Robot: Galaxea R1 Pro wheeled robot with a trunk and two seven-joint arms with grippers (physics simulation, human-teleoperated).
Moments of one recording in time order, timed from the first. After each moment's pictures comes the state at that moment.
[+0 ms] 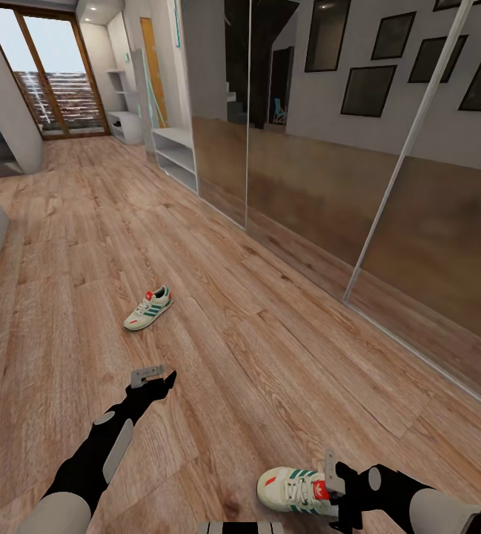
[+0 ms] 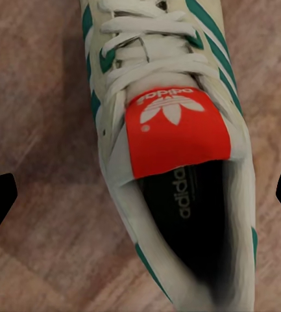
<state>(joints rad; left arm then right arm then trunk) -0.53 0.01 0.10 -0.80 0.19 0.08 -0.16 -0.68 -0.14 0.75 -0.08 0.39 -0.23 0.49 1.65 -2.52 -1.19</state>
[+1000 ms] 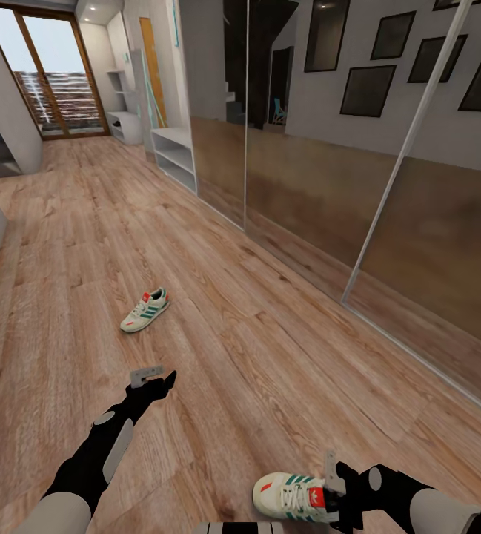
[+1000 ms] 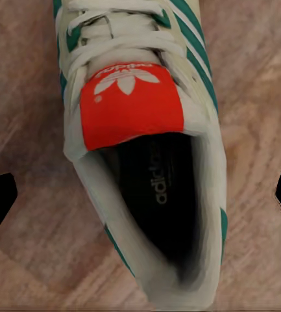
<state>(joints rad) -0.53 0.01 0.10 -0.80 0.19 0.08 -0.16 -0.68 -0.15 0.75 -0.08 0.39 -0.23 0.49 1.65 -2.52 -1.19</state>
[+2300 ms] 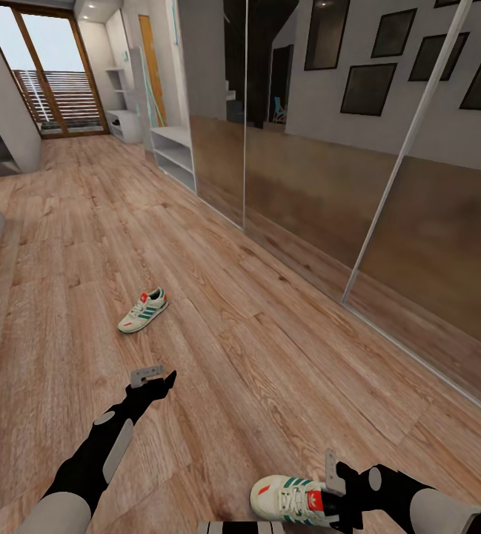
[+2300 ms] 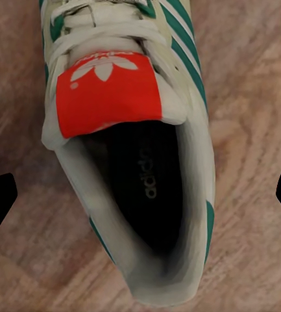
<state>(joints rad) -0.53 0.01 0.10 -0.80 0.19 0.08 -0.16 -0.68 -0.15 0.75 -0.08 0.39 -0.23 0.49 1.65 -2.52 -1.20</state>
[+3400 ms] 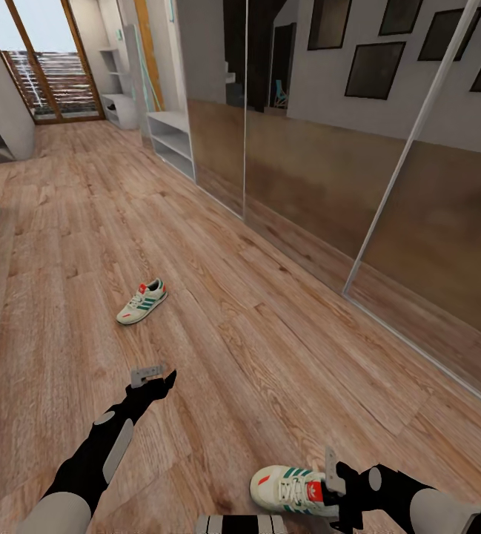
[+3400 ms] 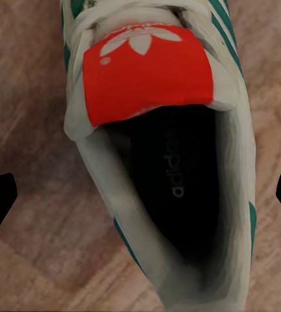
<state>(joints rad) -0.53 0.01 0.10 -0.80 0.19 0.08 -0.16 -0.68 -0.15 0.75 -0.08 0.39 -0.23 0.49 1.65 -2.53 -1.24</state>
